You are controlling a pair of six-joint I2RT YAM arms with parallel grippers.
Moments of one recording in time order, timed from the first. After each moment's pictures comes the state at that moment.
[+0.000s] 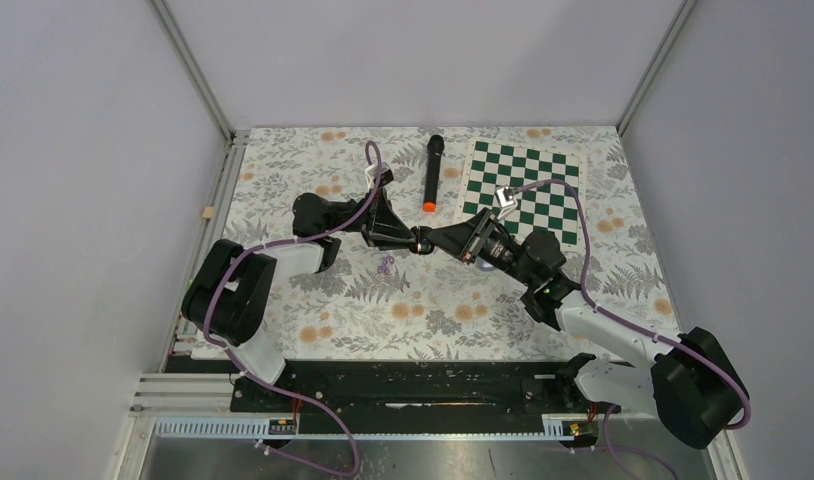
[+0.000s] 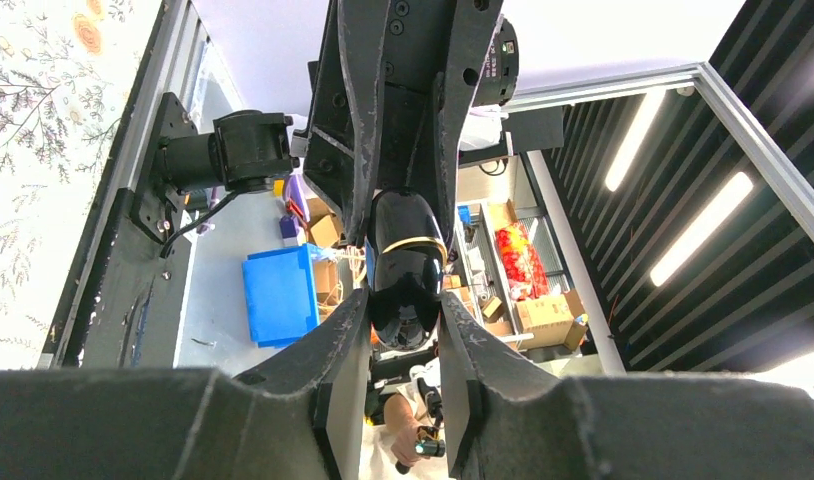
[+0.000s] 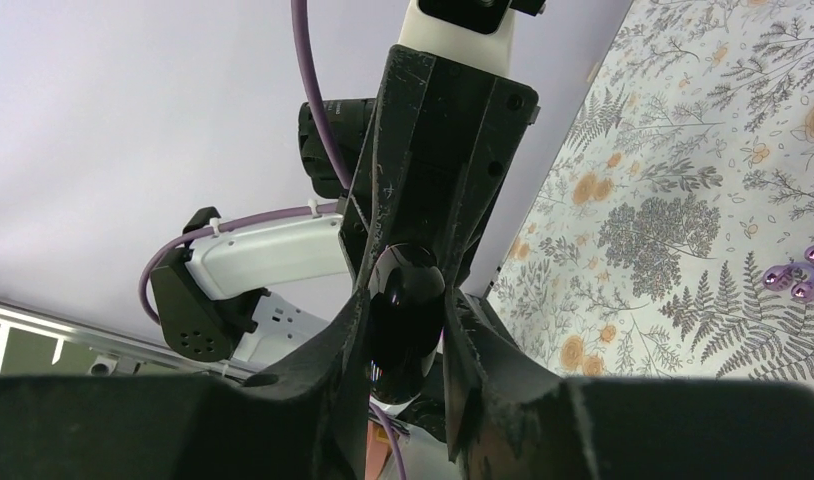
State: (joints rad) left arm -0.40 1.67 0.78 1.39 1.31 -1.94; right arm 0.64 1.12 0.50 0.77 -0.36 1.21
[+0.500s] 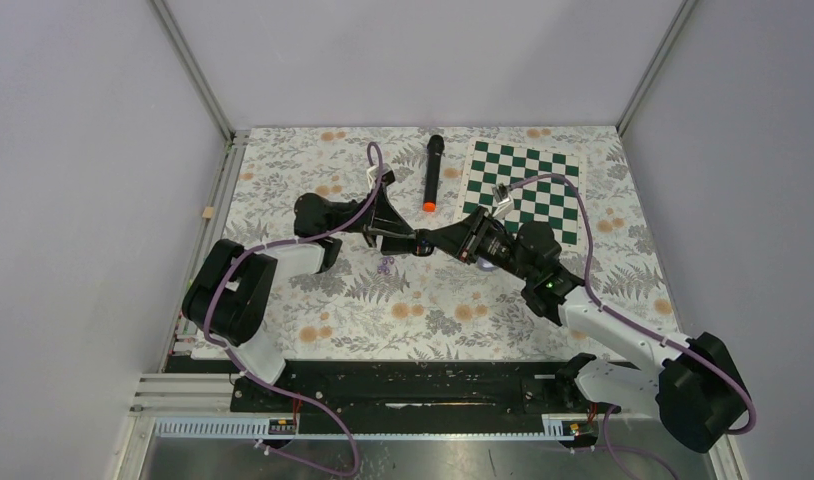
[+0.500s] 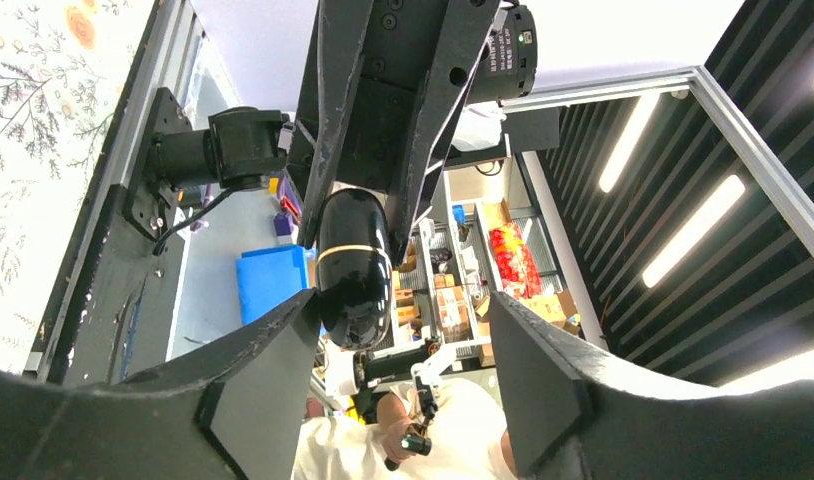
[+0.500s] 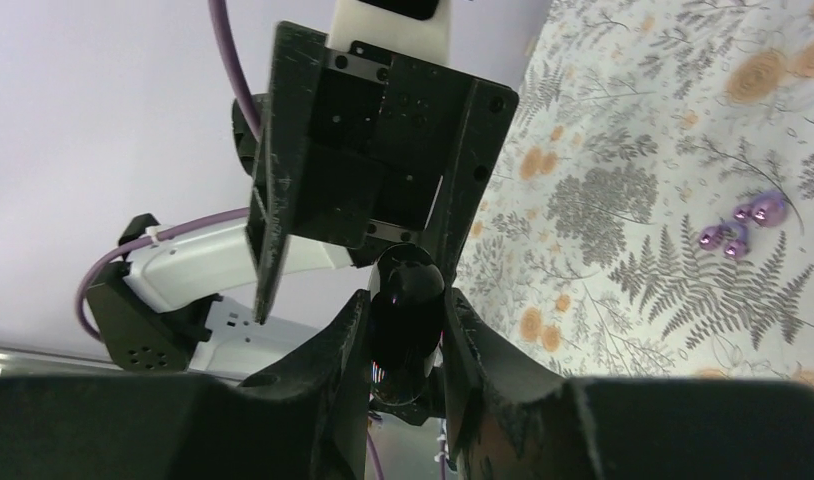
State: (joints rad) left arm -0.40 1.67 0.78 1.39 1.30 -1.94; right arm 0.64 1.11 0.57 0.55 -0.35 1.15
